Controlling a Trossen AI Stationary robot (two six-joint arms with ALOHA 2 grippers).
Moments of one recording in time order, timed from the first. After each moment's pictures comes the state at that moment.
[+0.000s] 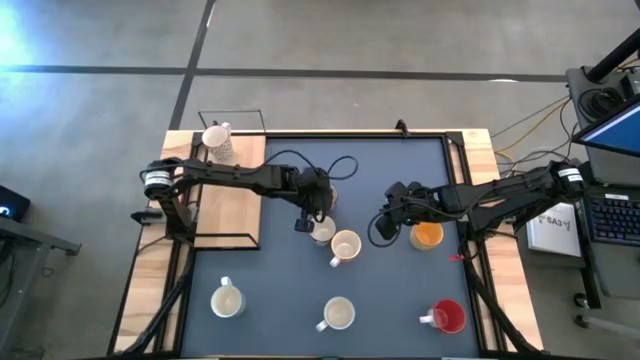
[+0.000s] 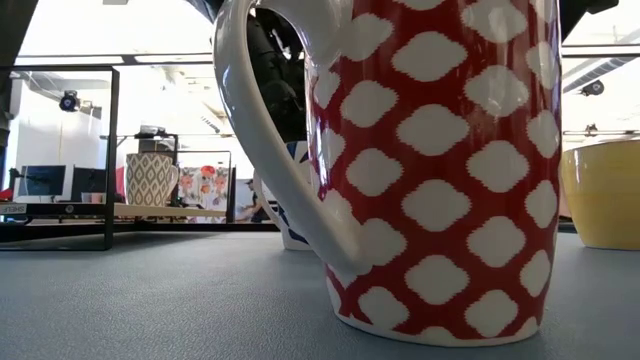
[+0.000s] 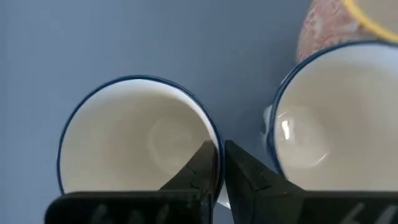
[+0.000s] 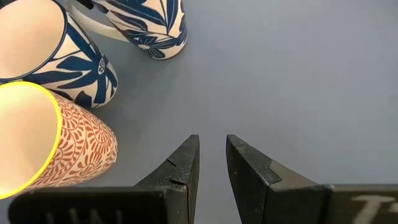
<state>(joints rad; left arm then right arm) 0.13 1.78 1.31 -0.54 -0.02 0.34 0.11 1.19 0.80 -0.60 0.37 0.77</state>
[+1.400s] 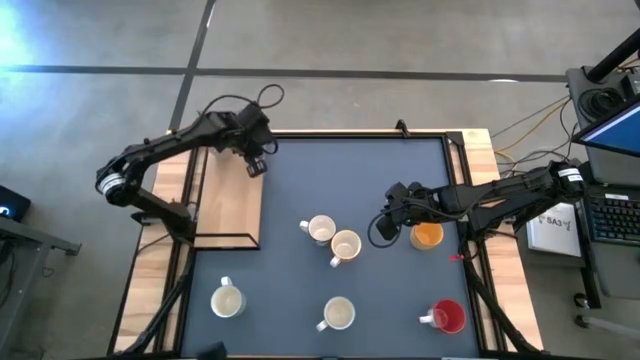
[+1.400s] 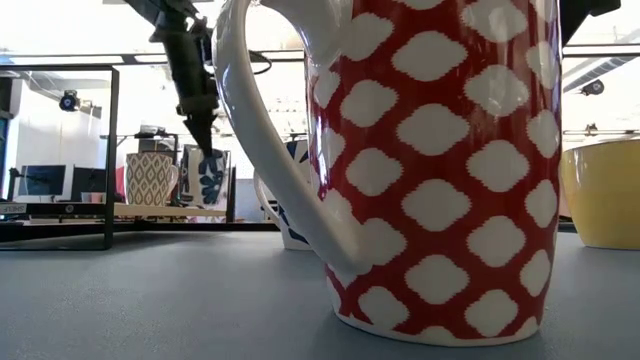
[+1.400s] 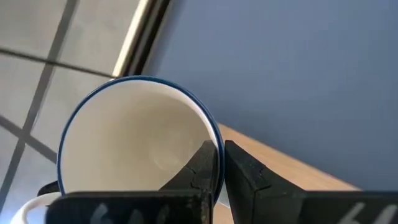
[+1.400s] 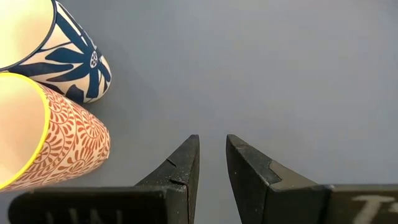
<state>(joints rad) 0.67 1.43 1.19 -0.93 -0.16 0.30 0.11 1.19 0.79 -0.60 0.37 0.76</state>
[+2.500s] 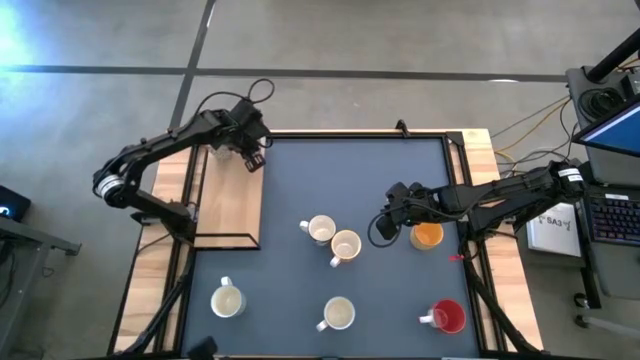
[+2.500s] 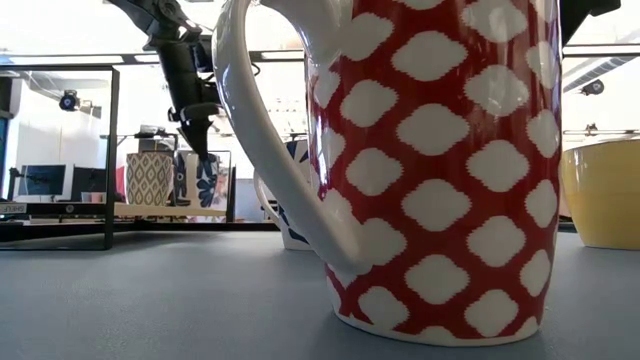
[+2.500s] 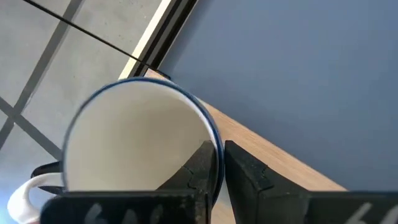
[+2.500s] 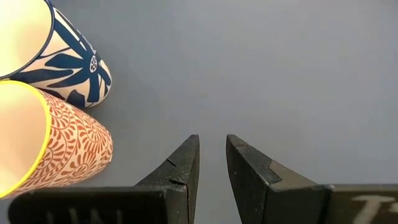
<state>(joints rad) 0.75 1.41 1.15 -0.88 -0.14 0.24 0.11 1.19 0.79 -0.60 0.37 0.80</state>
